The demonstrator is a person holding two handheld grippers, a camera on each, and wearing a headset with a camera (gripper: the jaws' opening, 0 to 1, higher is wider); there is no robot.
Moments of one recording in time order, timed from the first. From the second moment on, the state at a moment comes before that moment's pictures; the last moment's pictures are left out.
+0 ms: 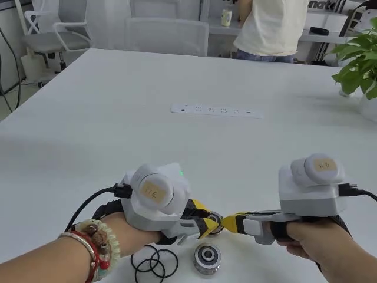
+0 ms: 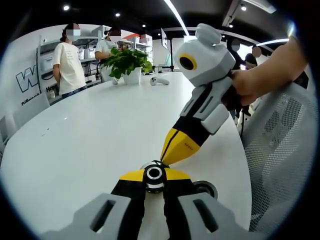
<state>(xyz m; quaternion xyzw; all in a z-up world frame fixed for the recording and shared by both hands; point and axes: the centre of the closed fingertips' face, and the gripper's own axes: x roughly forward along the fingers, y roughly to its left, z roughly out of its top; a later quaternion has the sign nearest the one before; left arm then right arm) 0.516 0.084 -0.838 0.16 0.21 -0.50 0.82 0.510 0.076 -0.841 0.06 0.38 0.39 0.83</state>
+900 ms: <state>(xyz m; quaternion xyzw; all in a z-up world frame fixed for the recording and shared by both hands) 0.516 0.083 -0.838 0.16 0.21 -0.50 0.82 0.508 0.082 -0.834 0.08 0.38 0.40 0.83</state>
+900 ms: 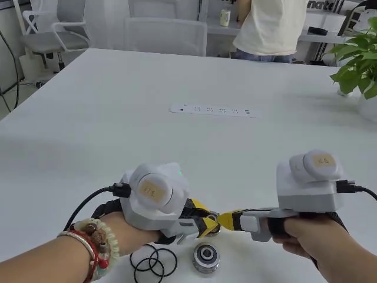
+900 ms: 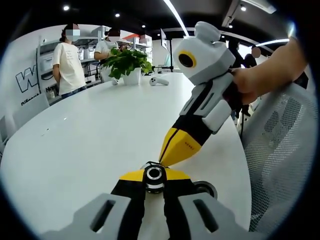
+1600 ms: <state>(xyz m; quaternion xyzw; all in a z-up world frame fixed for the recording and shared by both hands) 0.518 0.085 -0.838 0.15 0.21 -0.50 0.82 0.503 0.094 -0.819 0.10 0.37 0.43 0.82</state>
